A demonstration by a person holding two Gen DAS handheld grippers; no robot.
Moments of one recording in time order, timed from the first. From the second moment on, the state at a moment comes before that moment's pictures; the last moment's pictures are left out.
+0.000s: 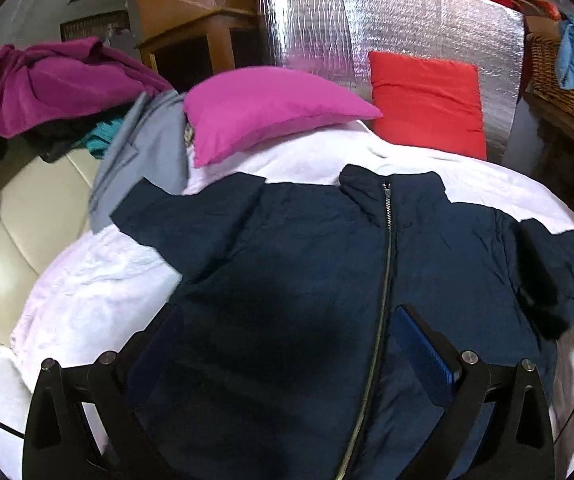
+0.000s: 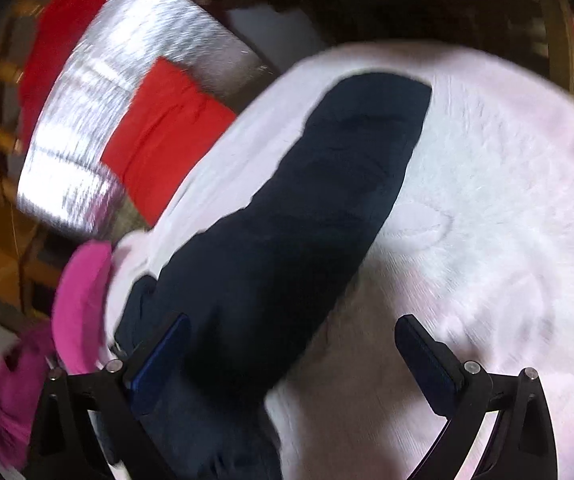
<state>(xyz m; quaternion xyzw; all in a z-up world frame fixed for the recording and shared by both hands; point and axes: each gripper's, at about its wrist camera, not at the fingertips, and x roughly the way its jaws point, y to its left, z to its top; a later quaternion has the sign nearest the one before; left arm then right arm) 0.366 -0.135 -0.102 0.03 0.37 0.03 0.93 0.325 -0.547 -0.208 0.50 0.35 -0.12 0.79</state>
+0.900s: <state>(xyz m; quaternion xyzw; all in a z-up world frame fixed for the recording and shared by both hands) 0.445 -0.120 -0.177 -0.05 0.46 -0.03 0.89 0.375 -0.464 -0.108 0.43 0.27 -0.06 0.86</state>
